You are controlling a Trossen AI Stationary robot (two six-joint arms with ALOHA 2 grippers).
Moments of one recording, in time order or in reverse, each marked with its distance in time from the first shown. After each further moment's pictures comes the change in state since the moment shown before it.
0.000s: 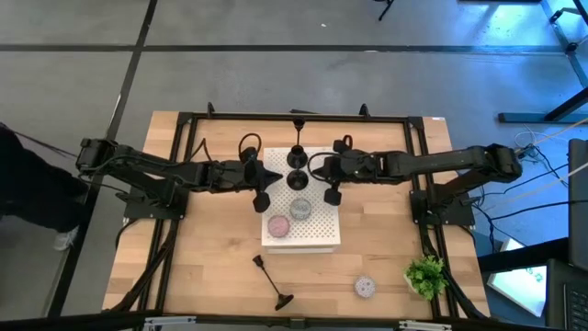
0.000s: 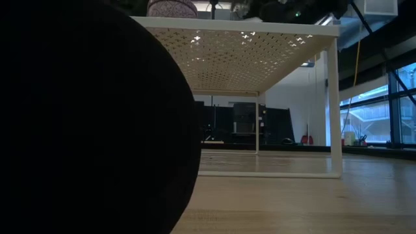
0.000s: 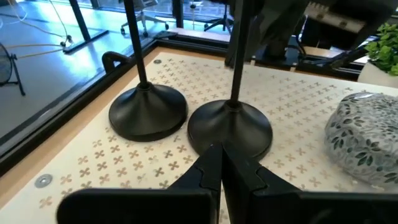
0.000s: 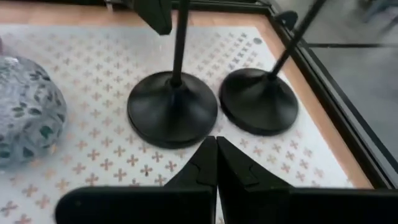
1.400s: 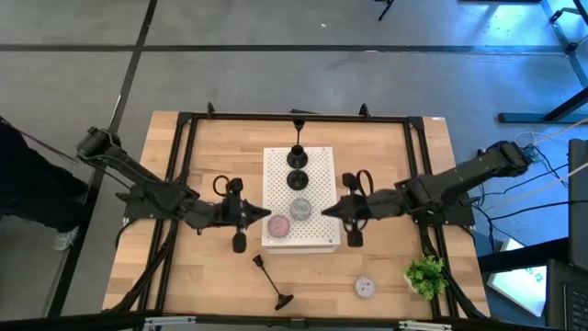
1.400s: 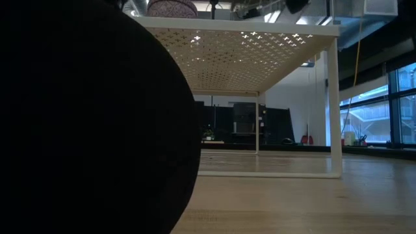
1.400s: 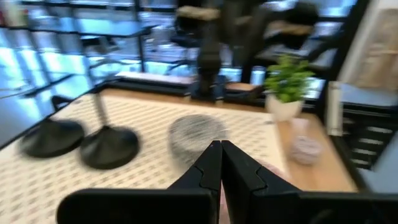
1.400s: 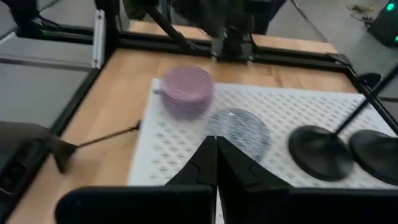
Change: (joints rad) left arm -0.480 -0.078 0.000 0.072 -0.352 -0.042; right arm 0.406 -0.117 0.039 -0.035 0.116 0.113
